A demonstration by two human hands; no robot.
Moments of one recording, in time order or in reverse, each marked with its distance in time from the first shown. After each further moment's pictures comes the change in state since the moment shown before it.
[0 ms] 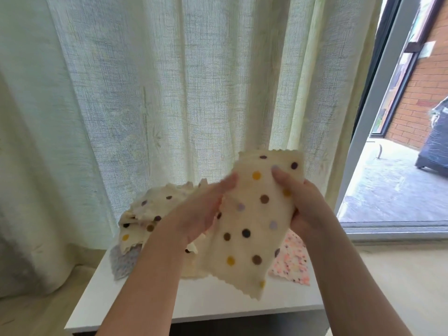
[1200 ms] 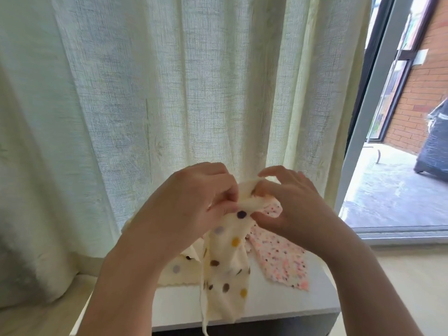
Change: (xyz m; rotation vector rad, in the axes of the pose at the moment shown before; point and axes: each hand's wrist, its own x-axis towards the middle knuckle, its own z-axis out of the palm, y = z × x) left_hand -0.058 0.044 0.002 1.182 0.269 0.883; right_hand -0.036 -0.027 0.006 -1.573 -0.227 -0.650
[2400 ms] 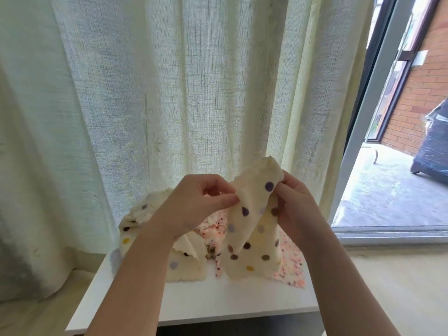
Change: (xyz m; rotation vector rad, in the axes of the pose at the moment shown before) left_hand 0.004 -0.019 0.033 -0.659 -0.055 -0.677; right_hand 0.010 -0.002 0.020 1.472 0.139 0.339
